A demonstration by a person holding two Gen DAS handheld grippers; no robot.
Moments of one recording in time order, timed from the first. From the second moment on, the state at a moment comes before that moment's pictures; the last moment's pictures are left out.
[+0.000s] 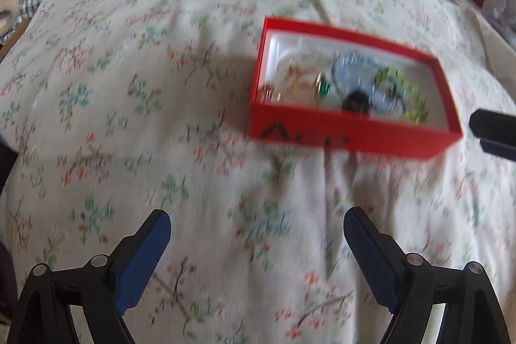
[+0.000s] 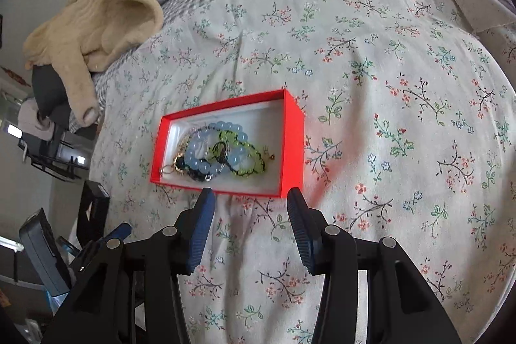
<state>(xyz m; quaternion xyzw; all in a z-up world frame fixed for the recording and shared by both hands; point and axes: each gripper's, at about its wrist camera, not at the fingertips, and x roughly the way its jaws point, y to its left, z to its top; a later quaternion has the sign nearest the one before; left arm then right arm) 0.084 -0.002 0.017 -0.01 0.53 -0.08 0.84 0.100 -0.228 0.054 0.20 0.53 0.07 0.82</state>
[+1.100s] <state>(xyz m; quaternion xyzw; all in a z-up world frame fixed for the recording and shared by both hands) 0.056 -0.008 0.018 0.05 0.52 -0.06 0.85 0.035 -0.199 0.030 0.05 0.56 -0.02 0.83</state>
